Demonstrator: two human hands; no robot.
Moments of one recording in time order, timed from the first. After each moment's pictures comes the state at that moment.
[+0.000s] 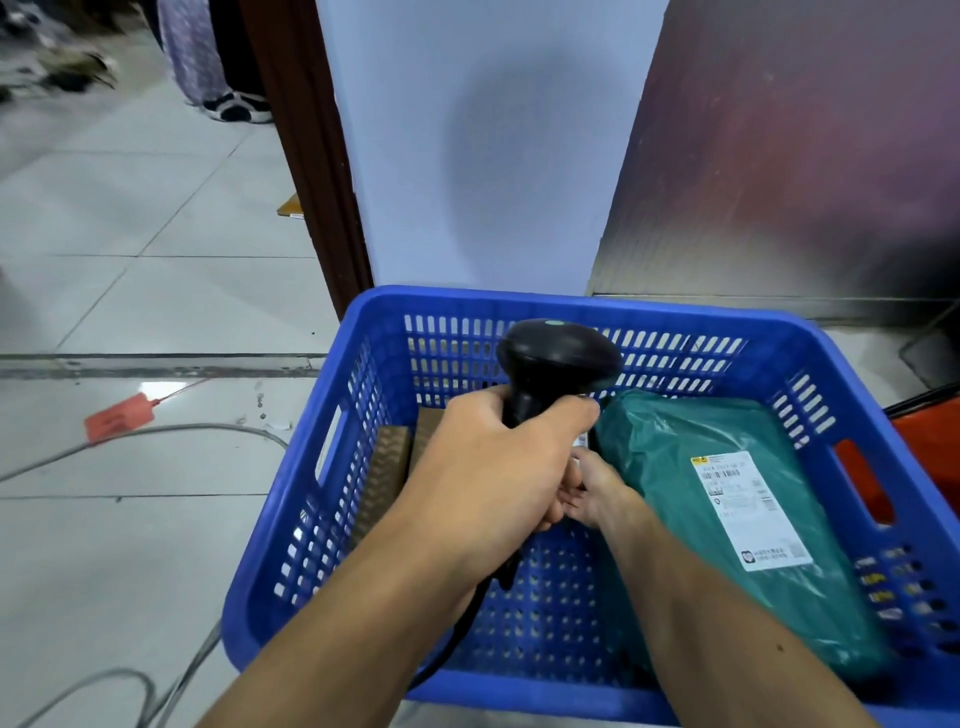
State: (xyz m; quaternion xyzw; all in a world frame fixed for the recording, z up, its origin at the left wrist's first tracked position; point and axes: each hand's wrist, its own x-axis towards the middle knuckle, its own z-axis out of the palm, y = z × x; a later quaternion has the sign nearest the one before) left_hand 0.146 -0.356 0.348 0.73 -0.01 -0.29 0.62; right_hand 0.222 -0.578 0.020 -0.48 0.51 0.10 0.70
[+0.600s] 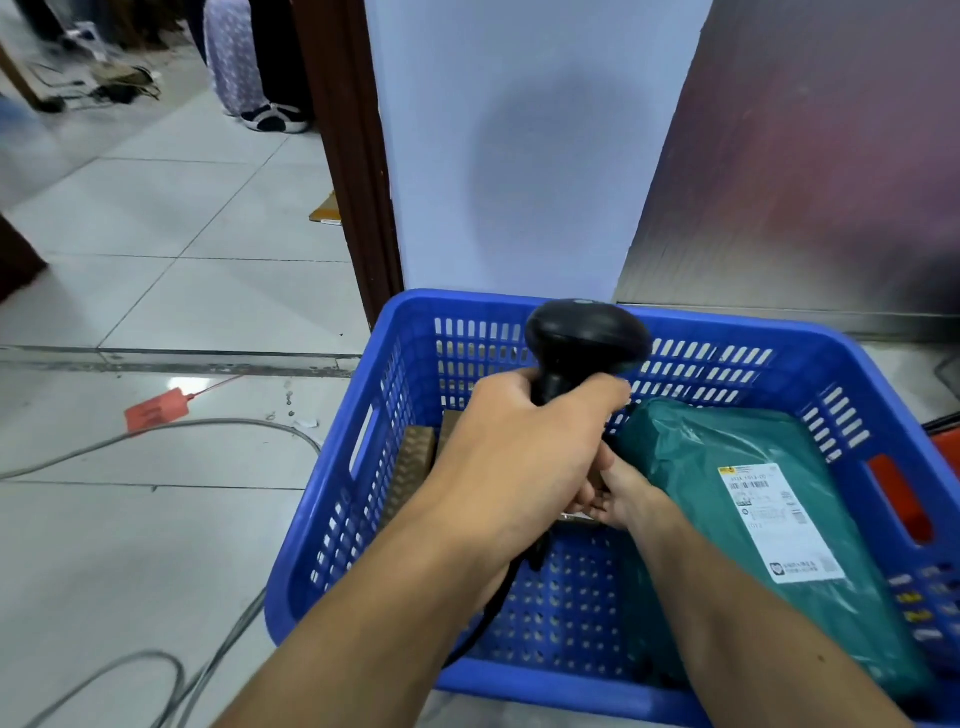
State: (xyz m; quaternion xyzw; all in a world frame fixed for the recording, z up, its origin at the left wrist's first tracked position) left_hand 0.148 -0.348 0.354 0.71 -0.02 -0.28 0.64; right_hand 0.225 -0.586 0.017 -0.52 0.48 0.11 0.70
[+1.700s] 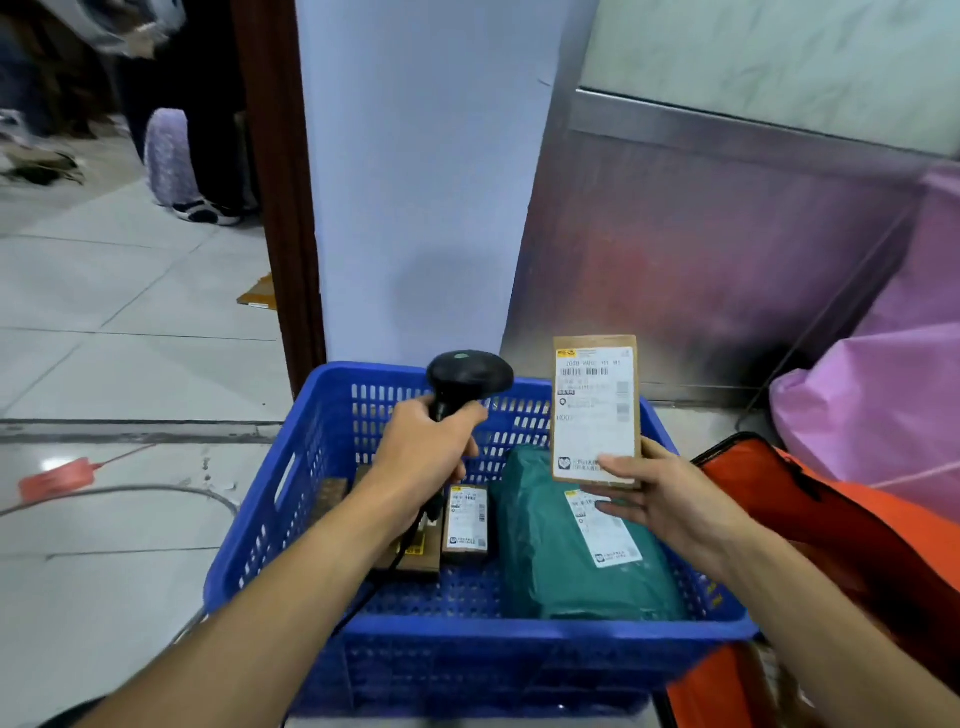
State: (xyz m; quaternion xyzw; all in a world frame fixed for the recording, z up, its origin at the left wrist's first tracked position) left_hand 0.120 -0.365 0.355 0.72 -0.09 -0.17 0.66; right_hand 0.008 -0.591 0.344 -0.65 0.27 -0.02 0.71
